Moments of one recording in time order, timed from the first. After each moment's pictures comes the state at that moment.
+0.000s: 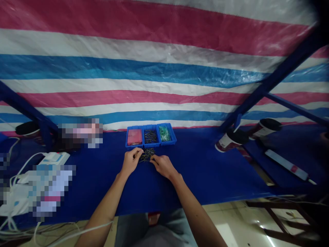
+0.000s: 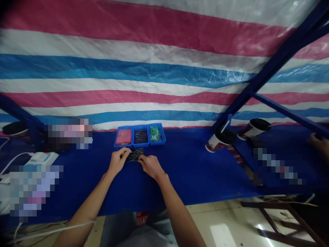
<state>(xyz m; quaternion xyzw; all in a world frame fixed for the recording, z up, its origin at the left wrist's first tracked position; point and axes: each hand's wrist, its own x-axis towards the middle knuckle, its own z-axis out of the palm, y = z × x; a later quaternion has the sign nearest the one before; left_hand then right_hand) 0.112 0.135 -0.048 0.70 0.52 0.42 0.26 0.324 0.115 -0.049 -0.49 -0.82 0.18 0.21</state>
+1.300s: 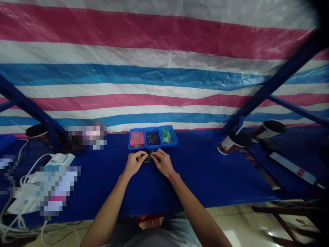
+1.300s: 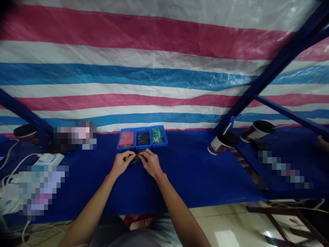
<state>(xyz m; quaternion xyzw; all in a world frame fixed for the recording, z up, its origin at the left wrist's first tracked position) 0.112 0.134 -0.045 0.72 0.50 0.40 0.28 0.309 0.125 -0.049 -0.46 -0.75 0.23 0.42</state>
